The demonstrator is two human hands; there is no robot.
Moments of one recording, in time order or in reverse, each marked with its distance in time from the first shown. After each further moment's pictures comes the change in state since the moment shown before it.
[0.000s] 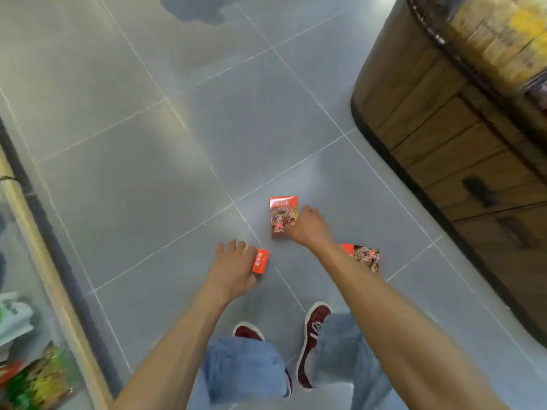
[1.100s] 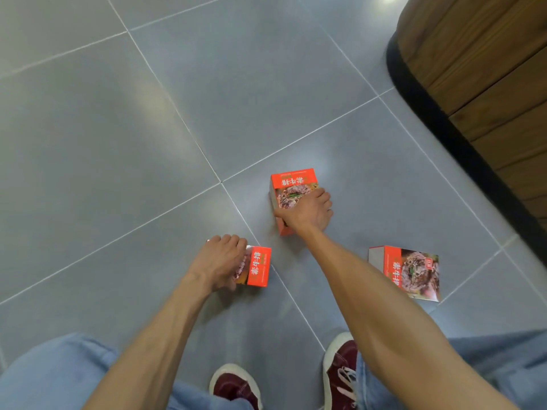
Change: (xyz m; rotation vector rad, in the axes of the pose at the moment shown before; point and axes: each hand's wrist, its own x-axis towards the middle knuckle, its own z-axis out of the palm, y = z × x) left_hand 0.178 -0.071 0.193 0.209 -0.018 0.157; right_hand 0.224 0.039 0.201 0.015 0.356 0.161
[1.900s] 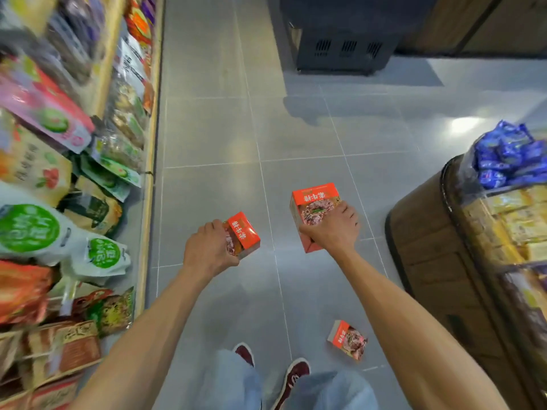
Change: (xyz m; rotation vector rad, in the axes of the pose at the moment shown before) left_hand -0.427 -0.048 -0.429 -0.489 0.391 -0.881; right_hand -0.285 -0.198 -0.532 -0.174 0.064 -0.527
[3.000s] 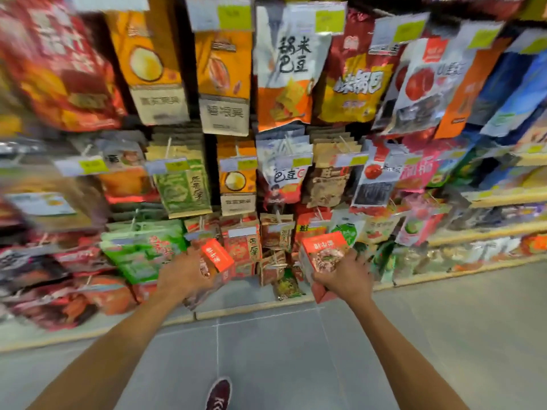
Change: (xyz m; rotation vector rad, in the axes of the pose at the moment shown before) left_hand -0.464 -0.078 -0.108 -0.466 0.280 -1.571; right_hand -0.289 -0.271 -0.086 -0.308 -0.349 -1.529
